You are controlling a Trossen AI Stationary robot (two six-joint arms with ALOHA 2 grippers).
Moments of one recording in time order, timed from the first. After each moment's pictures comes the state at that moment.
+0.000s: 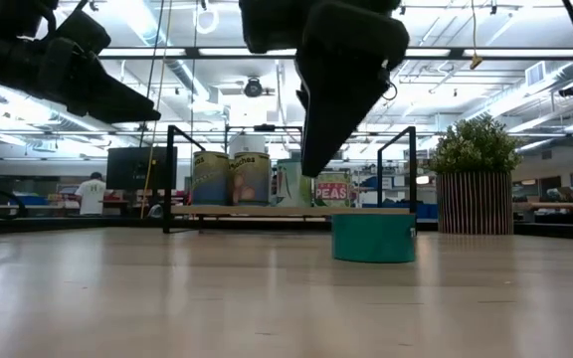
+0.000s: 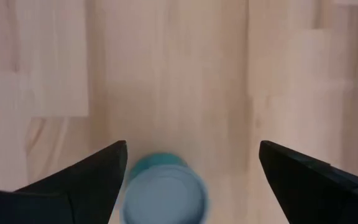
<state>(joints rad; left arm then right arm) -0.08 0.48 0.16 0.10 -0.40 0.01 0.34 2.12 1.74 -0.95 0.29 0.31</state>
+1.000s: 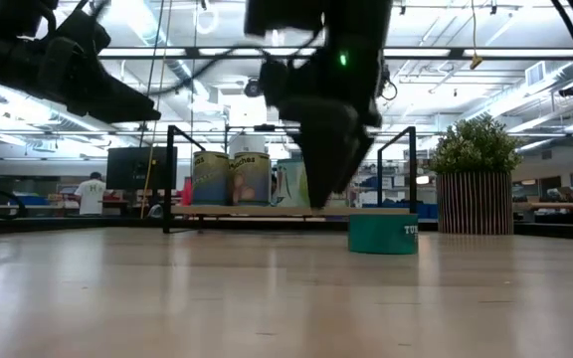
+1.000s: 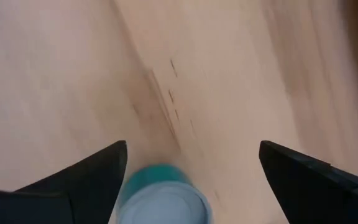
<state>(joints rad) -0.08 0.48 0.16 0.11 -0.41 0.01 0.22 2.13 1.69 -1.04 0.35 0.60</state>
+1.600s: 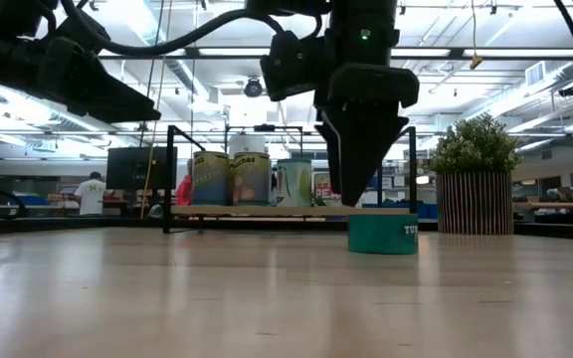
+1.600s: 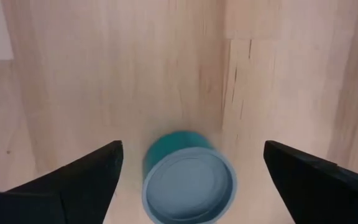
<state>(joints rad) -0.08 0.48 0.16 0.11 -0.41 0.01 0.24 2.13 1.71 -1.07 0.21 0.26</state>
